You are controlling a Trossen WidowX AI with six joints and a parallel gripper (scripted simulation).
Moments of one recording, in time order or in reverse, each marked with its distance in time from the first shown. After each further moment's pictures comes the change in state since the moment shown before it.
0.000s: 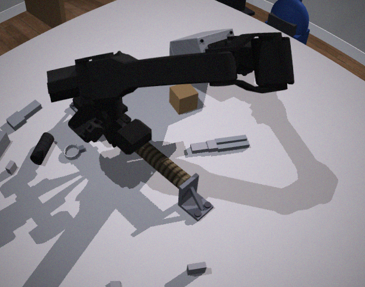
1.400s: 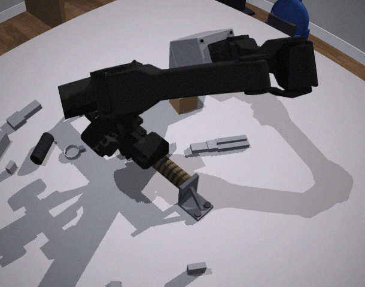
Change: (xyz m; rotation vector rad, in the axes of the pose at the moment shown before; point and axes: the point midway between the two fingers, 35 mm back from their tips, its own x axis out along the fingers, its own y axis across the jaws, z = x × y) arm 0.000 0.044 0.000 -0.001 -0.001 -0.001
